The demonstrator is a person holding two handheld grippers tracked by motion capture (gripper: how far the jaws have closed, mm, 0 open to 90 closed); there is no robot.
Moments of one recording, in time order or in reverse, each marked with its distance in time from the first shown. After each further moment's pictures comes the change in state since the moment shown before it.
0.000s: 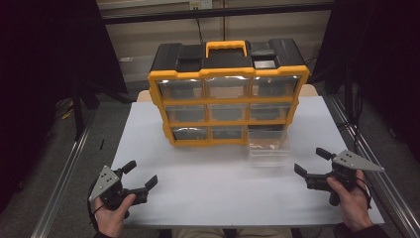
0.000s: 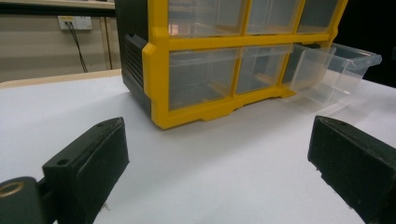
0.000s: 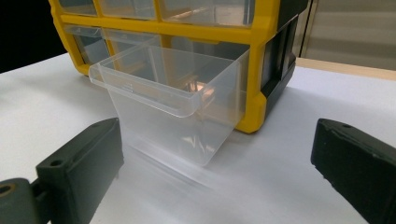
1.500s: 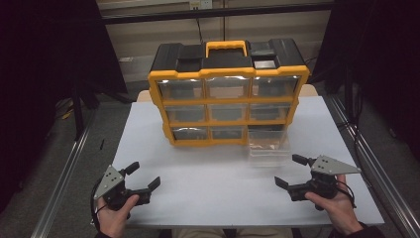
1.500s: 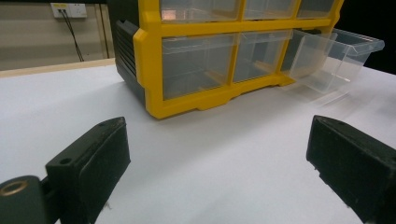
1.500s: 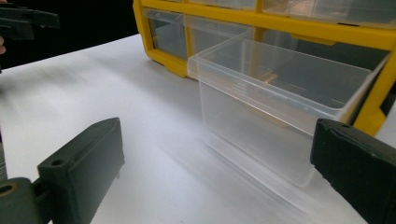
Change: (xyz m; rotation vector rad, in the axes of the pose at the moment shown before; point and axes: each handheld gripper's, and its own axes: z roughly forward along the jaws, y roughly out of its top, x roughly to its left) left arm -0.005 0.000 0.004 0.046 -0.002 0.011; right arm 0.045 0.005 0.017 0.049 0.210 -0.074
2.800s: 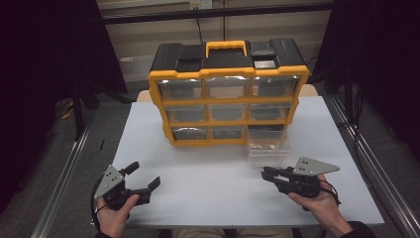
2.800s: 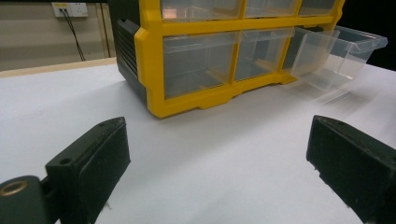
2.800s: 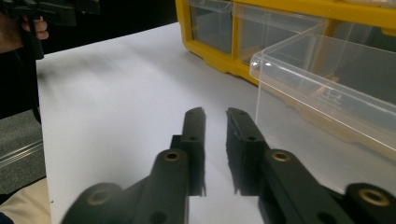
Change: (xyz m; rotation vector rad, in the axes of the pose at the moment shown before) left arm 0.000 0.000 0.000 0.009 0.000 0.006; right arm 0.020 0.003 0.027 0.037 0.130 -0.040
